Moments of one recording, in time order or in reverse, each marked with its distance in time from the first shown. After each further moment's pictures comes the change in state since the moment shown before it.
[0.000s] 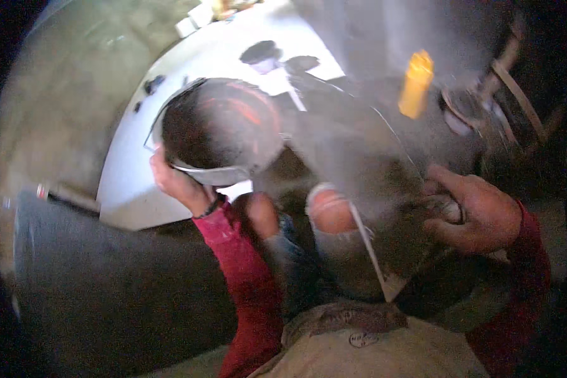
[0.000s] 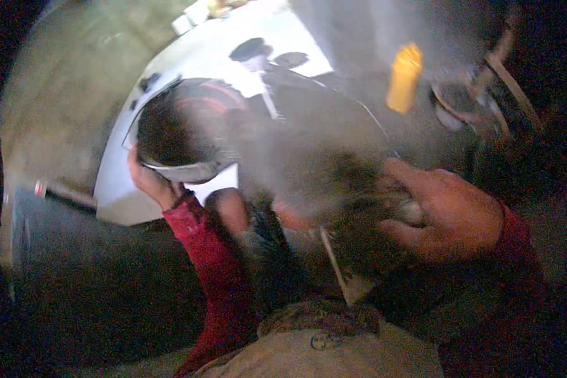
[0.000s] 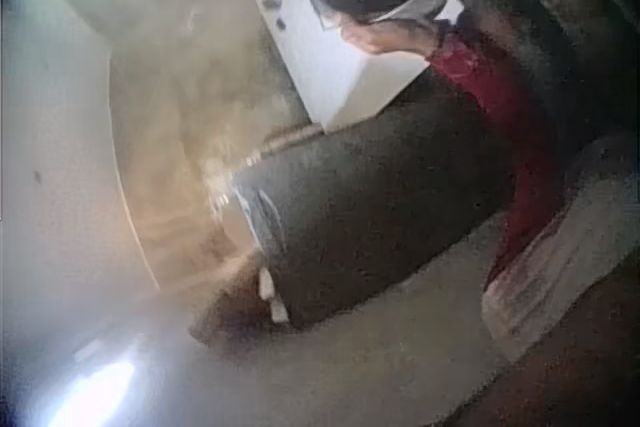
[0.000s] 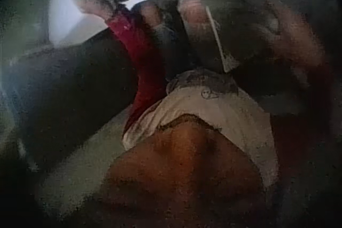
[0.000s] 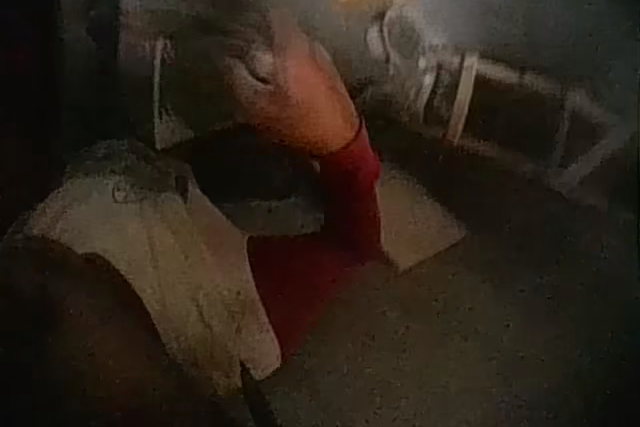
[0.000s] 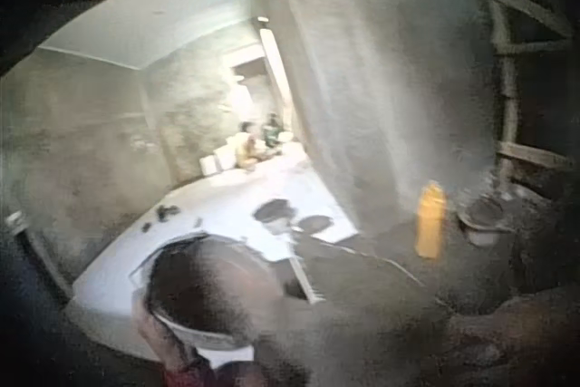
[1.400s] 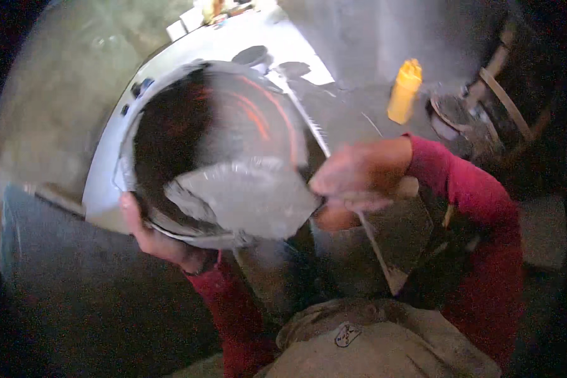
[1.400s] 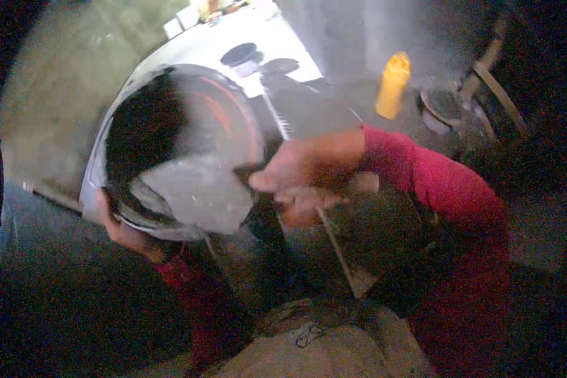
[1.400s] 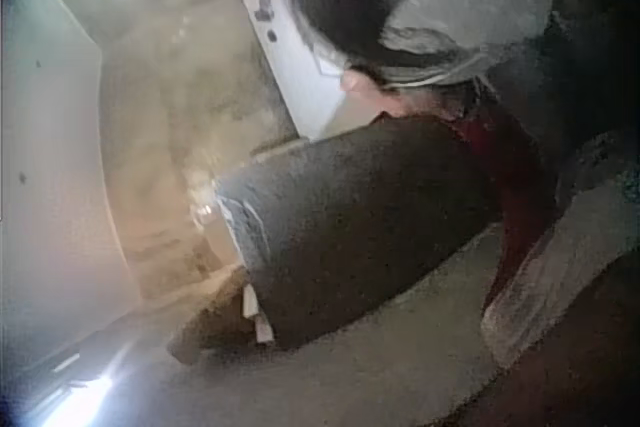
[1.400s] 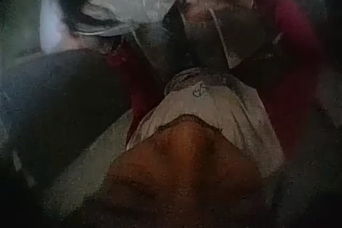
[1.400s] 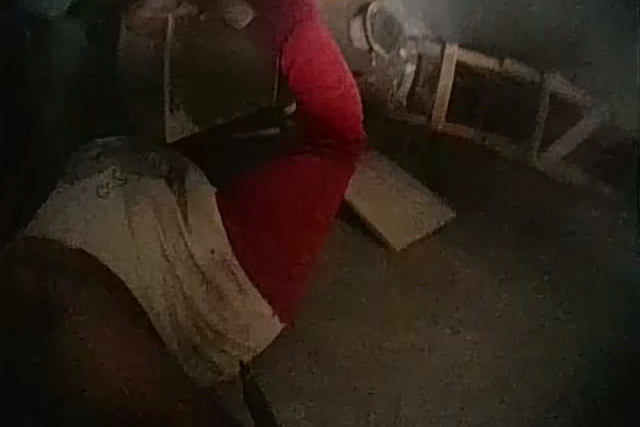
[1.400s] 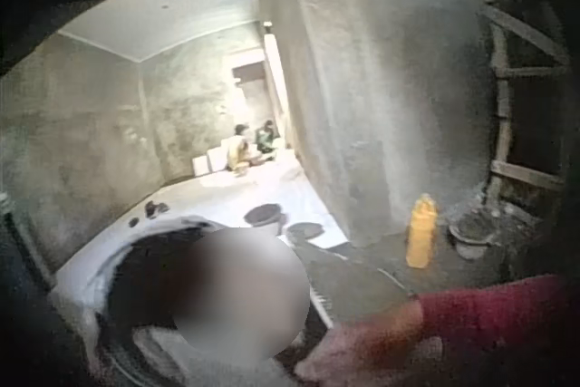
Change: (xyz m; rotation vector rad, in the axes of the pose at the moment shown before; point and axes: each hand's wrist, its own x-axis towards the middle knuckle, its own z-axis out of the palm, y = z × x) left_hand -0.010 0.008 -0.073 -0.313 -0.433 0.000; right_hand 0.193 -0.006 0.061 0.398 -0.591 -0.132
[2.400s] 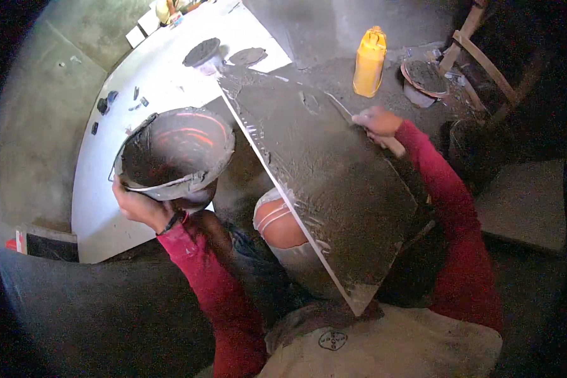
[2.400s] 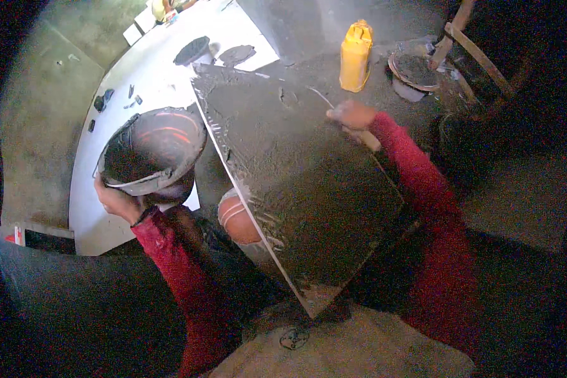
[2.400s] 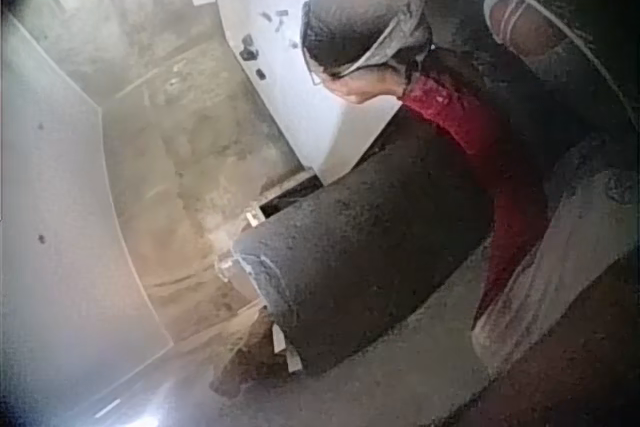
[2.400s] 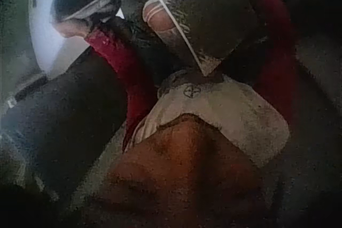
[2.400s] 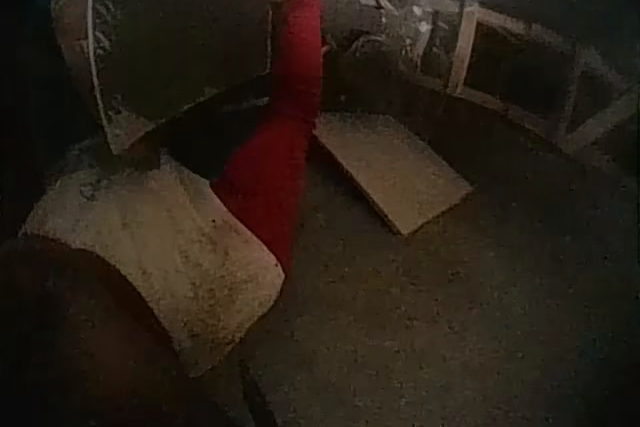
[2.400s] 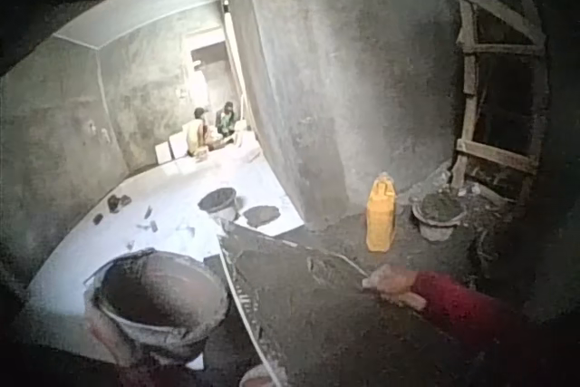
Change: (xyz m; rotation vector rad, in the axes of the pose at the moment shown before) left_hand 0.038 -0.104 0.021 0.571 0.577 -0.064; right_hand -0.037 0.272 -0.139 -0.396 0.739 0.116
